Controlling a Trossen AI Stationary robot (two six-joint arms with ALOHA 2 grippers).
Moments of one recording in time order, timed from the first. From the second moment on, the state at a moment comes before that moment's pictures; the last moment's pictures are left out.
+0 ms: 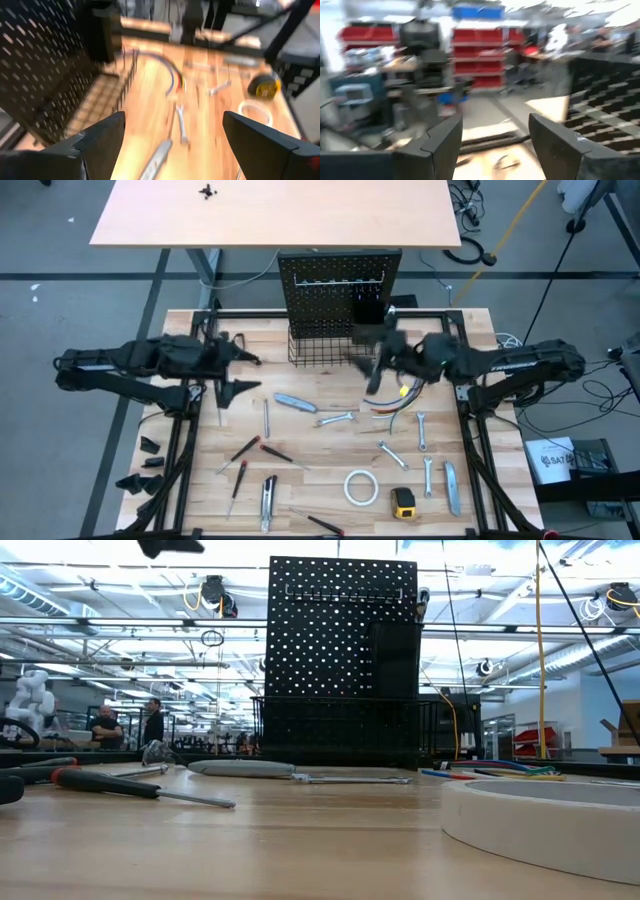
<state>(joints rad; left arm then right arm) -0.05 0.80 0.98 -0.64 -0.14 -0.16 0.10 1.25 1.11 0.20 0.36 0.04</state>
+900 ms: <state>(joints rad) -0.26 0.99 0.43 0.09 -0.10 -0.27 0.37 1.69 1.12 -0.20 0.40 0.73</state>
